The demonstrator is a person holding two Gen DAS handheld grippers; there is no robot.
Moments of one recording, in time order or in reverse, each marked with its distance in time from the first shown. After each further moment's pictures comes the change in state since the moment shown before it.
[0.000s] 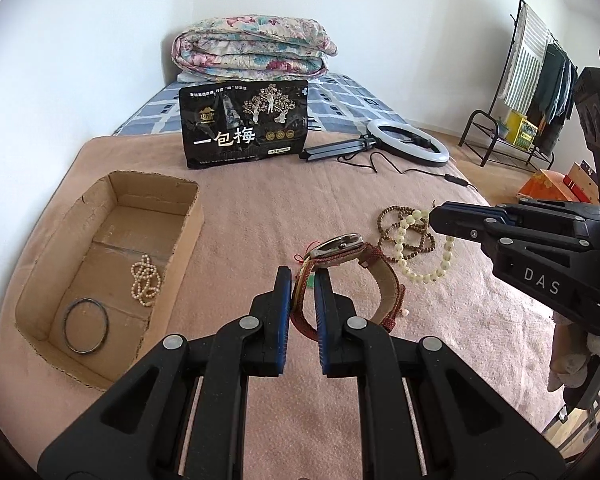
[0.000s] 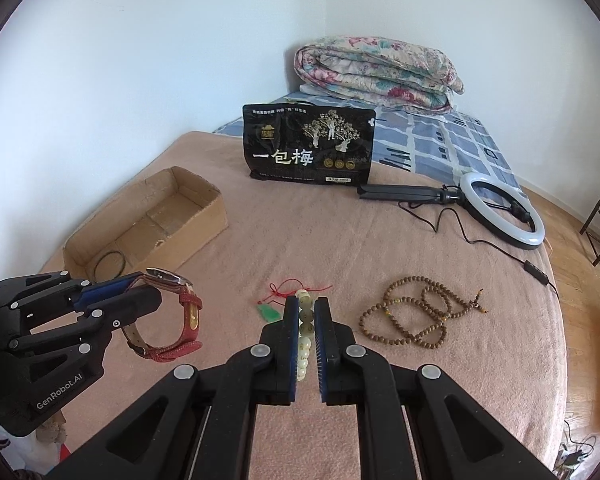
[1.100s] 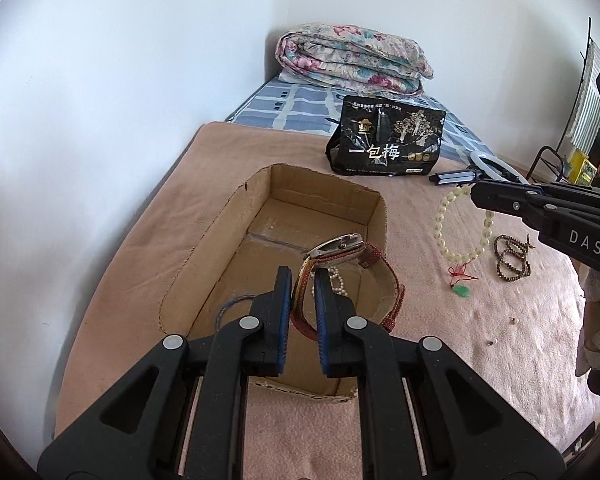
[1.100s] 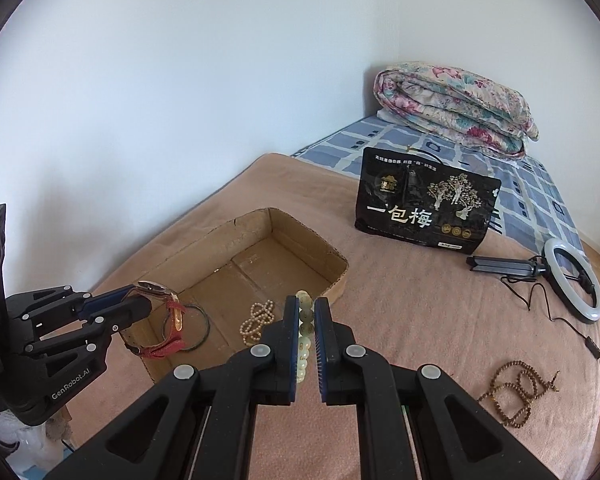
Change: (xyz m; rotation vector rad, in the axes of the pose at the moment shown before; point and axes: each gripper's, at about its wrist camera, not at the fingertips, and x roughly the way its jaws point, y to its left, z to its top) left arm -0.039 0.158 -0.011 -0.149 -0.026 0.213; right arm 0.050 0.130 0.075 -0.116 -0.043 0.147
